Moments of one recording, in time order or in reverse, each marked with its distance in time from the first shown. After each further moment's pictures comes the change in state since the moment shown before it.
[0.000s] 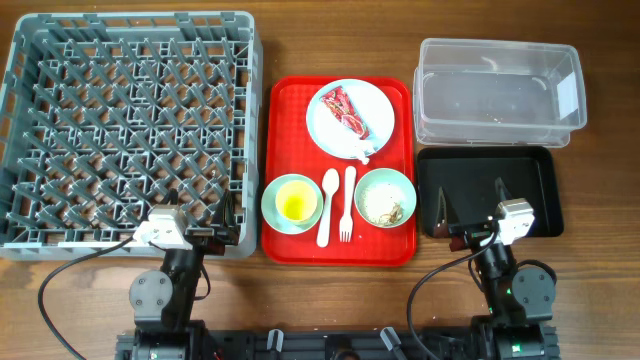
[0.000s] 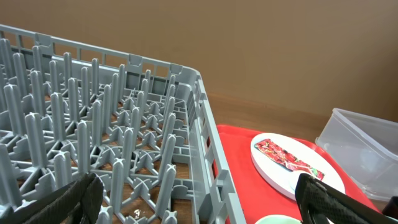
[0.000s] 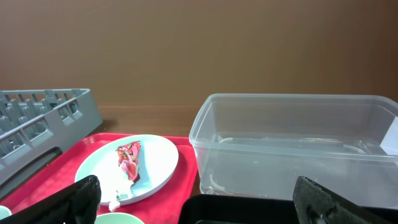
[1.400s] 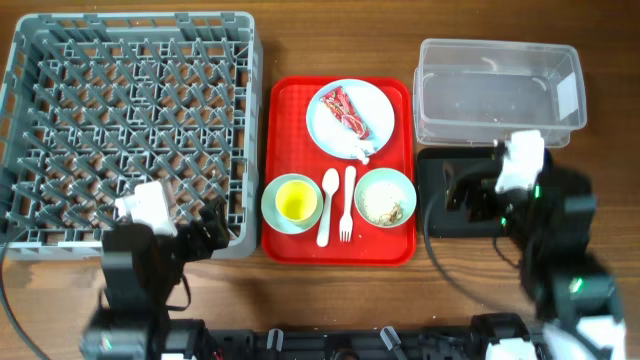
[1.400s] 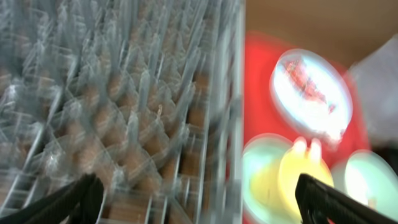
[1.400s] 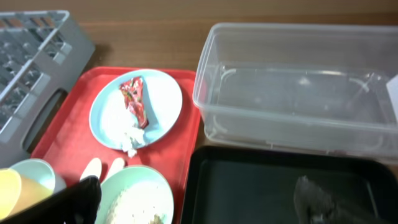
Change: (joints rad) left arm 0.000 0.498 0.613 -0.716 -0.026 -0.047; right arm -0.002 0.785 0.834 -0.715 -0.024 -0.056
